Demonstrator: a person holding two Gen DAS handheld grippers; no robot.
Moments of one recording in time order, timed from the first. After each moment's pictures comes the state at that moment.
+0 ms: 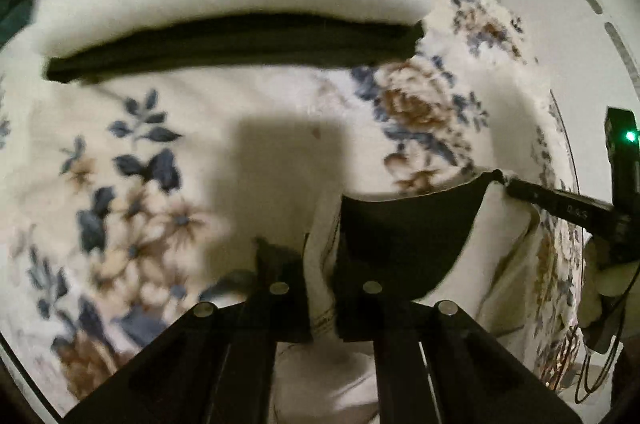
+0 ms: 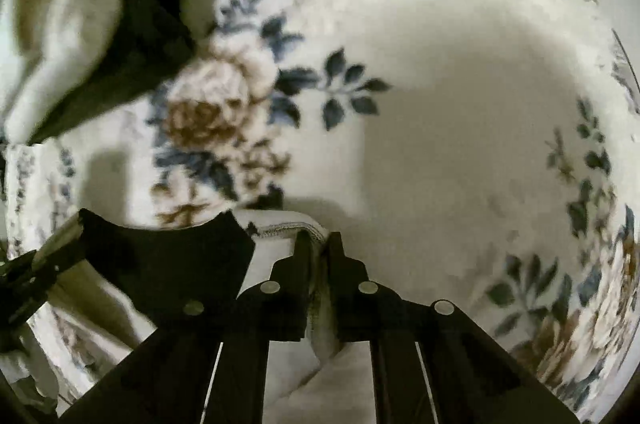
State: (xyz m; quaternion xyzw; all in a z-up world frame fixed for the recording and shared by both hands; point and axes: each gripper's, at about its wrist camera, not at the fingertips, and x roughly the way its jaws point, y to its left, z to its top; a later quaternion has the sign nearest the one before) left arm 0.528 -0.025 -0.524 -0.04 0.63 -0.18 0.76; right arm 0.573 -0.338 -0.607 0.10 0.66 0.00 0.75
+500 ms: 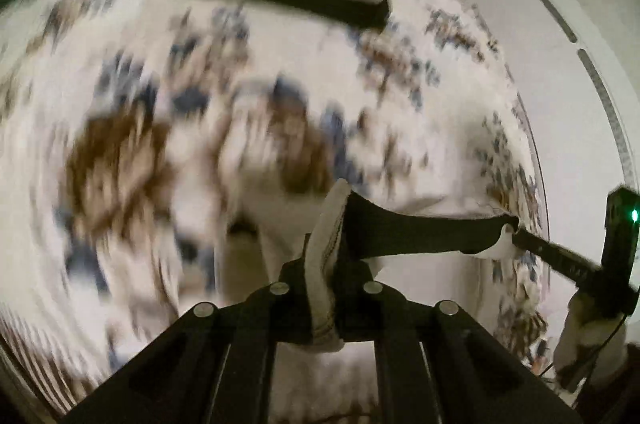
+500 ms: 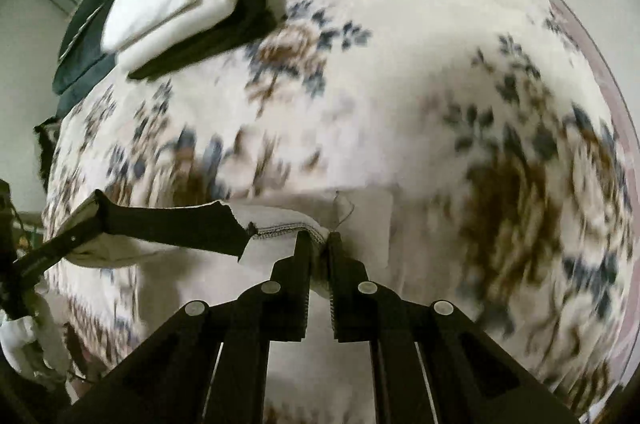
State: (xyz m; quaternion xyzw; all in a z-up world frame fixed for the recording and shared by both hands) left arm 0.342 0.012 -0.481 -0.15 0.62 -0.12 0.76; right arm 0.361 -0.333 -0.512 0.11 0.61 0.06 0.78
